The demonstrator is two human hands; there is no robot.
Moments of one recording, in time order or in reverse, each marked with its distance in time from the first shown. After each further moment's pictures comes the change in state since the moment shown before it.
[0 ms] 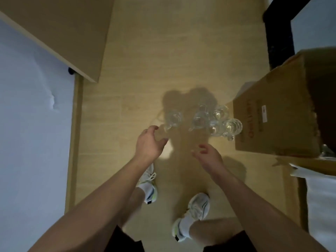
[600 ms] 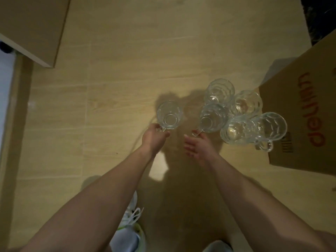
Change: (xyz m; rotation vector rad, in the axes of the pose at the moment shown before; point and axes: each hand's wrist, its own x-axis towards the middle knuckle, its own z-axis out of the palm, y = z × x) left_hand 0.242 -0.091 0.223 -0.393 -0.050 -0.213; right_hand 0.304 0.082 0.106 0.625 -0.161 0.075
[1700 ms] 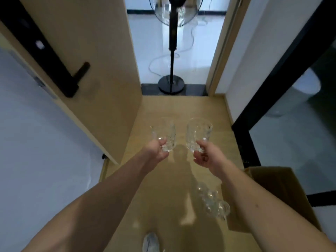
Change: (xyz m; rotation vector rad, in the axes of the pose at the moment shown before) left_hand -0.425 0.419 -0.452 -0.779 -0.286 0.063; right_hand -0.584 -0.457 0.169 -0.028 0.026 -0.310
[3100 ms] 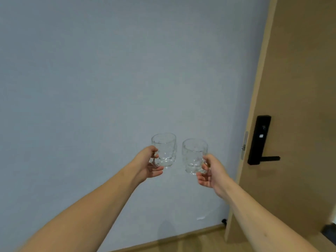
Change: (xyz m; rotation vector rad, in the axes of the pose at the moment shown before) left_hand -0.456 -0.080 -0.079 -0.646 1.112 0.573; right_hand -0.288 -0.021 0.174 -0.674 -1.209 -0.245
